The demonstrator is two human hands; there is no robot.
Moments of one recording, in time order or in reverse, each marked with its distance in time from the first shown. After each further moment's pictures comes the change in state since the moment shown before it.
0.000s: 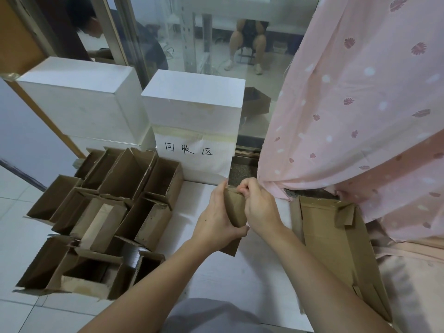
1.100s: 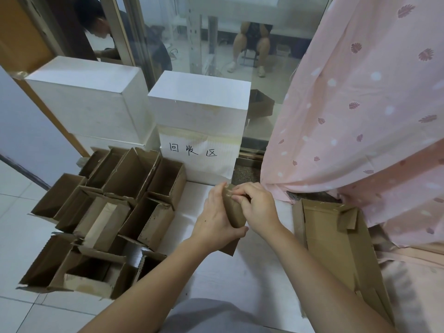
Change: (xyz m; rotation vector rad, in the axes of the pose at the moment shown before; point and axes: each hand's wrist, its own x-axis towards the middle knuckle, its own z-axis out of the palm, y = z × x) left_hand 0.003 -0.014 -0.006 0.041 0.041 0.042; right_hand 0.009 0.000 0.014 0.069 0.032 -0.066
